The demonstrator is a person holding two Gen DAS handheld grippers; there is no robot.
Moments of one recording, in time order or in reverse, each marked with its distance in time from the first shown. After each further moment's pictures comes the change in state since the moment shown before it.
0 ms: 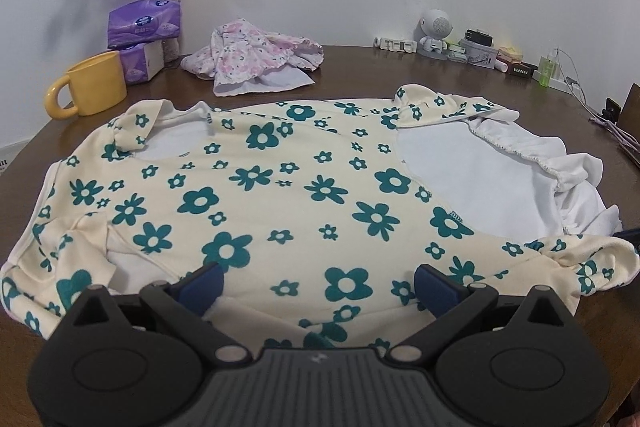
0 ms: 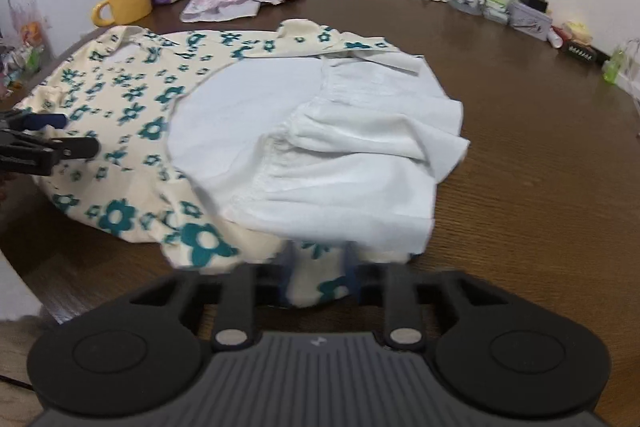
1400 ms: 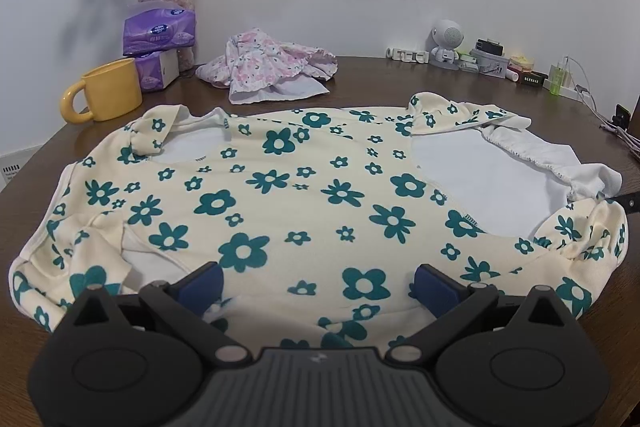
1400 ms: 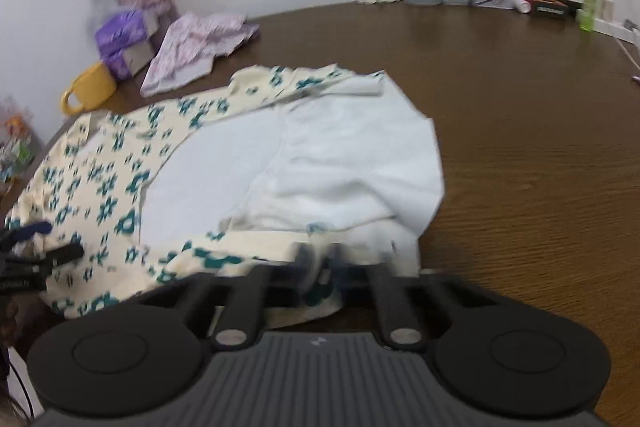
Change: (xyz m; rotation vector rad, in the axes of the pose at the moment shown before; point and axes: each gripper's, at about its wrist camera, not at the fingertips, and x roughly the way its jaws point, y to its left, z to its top) left arm -0.002 0.003 -0.008 -0.009 -0.043 0.039; right arm 0.019 -0.037 0.019 0.229 -0.095 0.043
